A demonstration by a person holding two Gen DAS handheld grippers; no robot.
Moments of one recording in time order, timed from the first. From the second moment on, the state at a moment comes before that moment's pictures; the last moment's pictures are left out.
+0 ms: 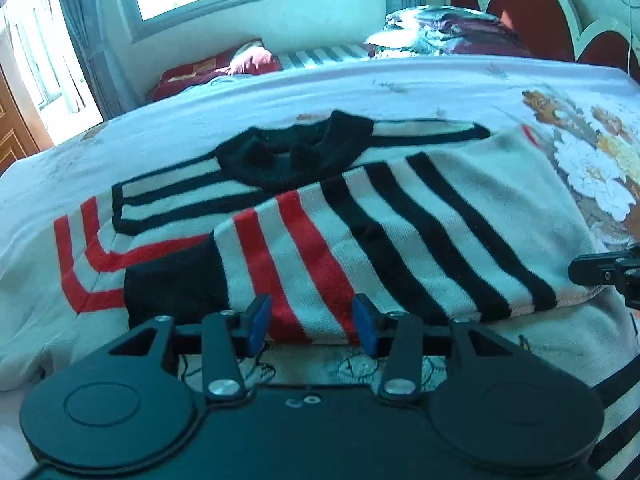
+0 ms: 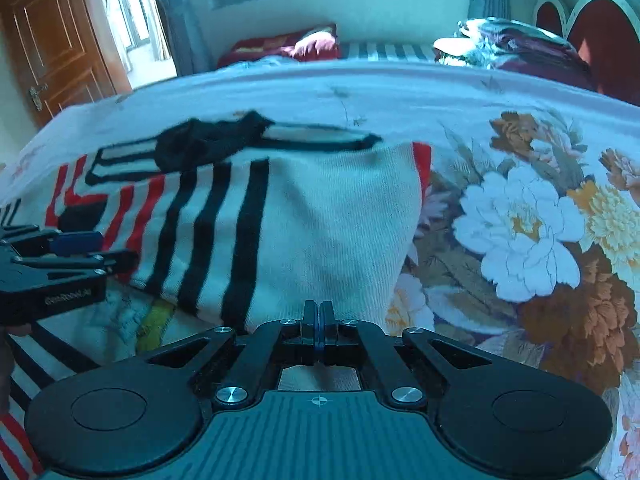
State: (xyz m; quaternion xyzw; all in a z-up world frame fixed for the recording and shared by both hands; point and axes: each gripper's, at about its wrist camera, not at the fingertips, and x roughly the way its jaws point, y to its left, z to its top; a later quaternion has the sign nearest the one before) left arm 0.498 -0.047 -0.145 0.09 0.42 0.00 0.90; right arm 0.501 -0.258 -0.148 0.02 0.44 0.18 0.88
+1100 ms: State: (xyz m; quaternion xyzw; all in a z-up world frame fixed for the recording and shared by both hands) left arm 0.378 0.281 -0.128 -0.17 0.39 0.13 0.90; right arm 0.468 -0.161 -0.116 0.07 0.43 0.10 0.90
